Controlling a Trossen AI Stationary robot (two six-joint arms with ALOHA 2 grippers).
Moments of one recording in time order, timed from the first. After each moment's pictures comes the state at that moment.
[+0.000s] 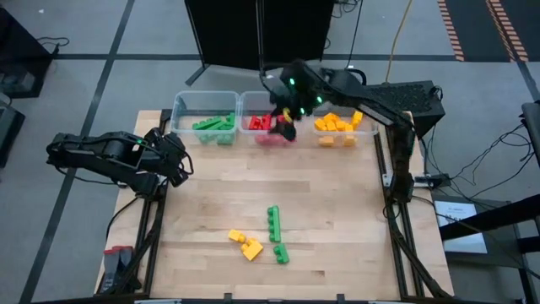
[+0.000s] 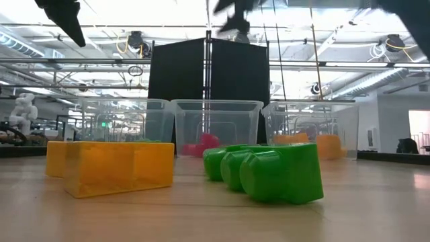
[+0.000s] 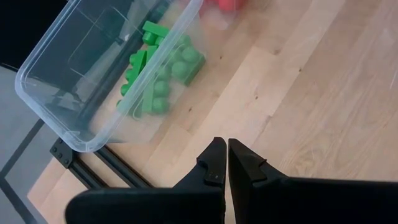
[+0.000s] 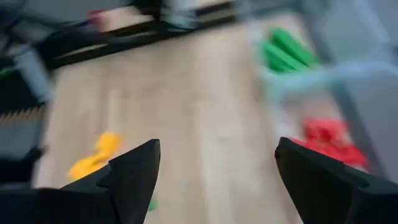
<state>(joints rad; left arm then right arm) -0.16 0.91 1.15 -1.47 -0.52 -0.62 -0.40 1.96 2.31 -1.17 -0.32 -0.03</state>
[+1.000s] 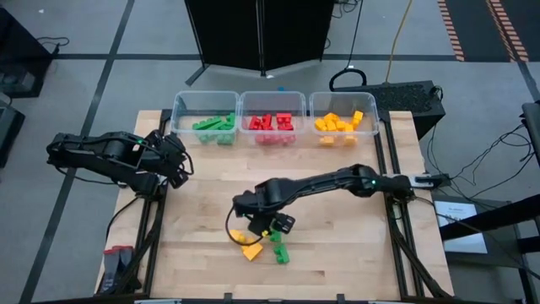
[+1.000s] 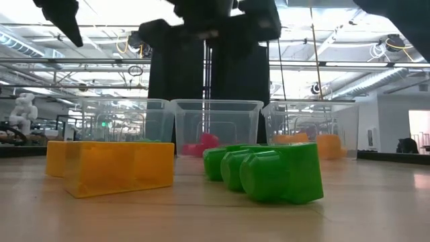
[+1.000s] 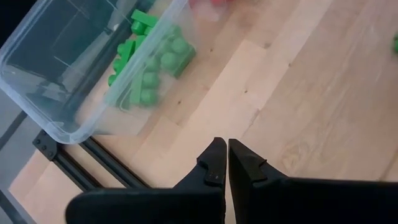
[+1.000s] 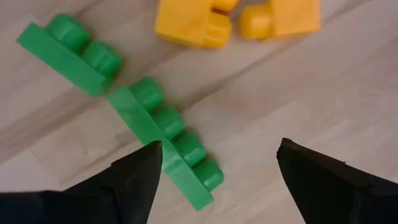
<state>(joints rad) -0.16 0.92 1.15 -1.47 -0.47 -0.65 0.18 2.37 2.31 -1.27 -0.09 -0.83</state>
